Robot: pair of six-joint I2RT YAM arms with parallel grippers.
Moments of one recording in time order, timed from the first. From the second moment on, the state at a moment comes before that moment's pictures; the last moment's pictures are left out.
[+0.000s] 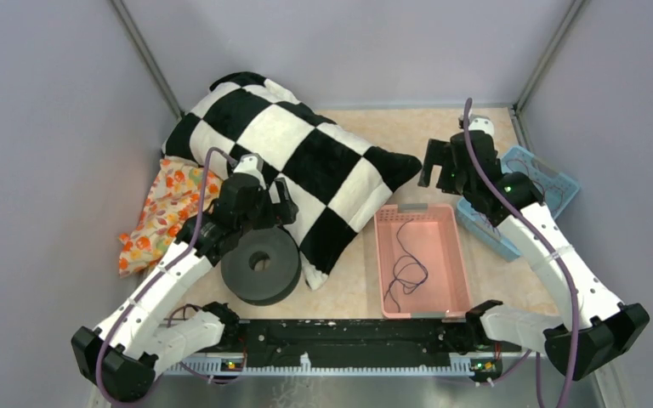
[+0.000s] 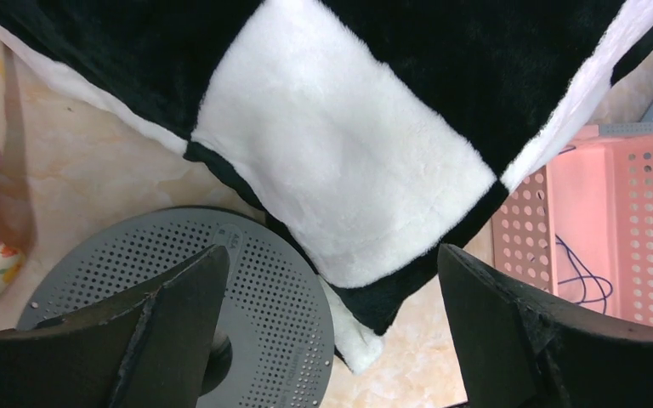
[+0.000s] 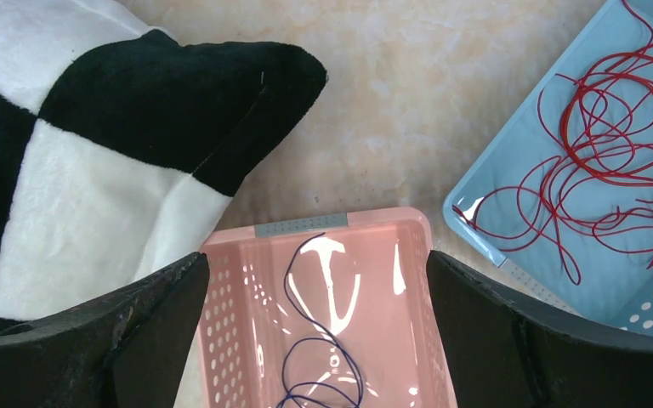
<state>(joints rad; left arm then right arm) -0.53 0.95 0.92 -0.61 -0.13 -0.56 0.44 1.13 1.25 -0.79 0.35 0.44</state>
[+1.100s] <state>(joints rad) -0.36 1.00 1.01 -0.97 -0.39 -0.61 0.44 1.11 1.09 -0.65 0.09 0.47</state>
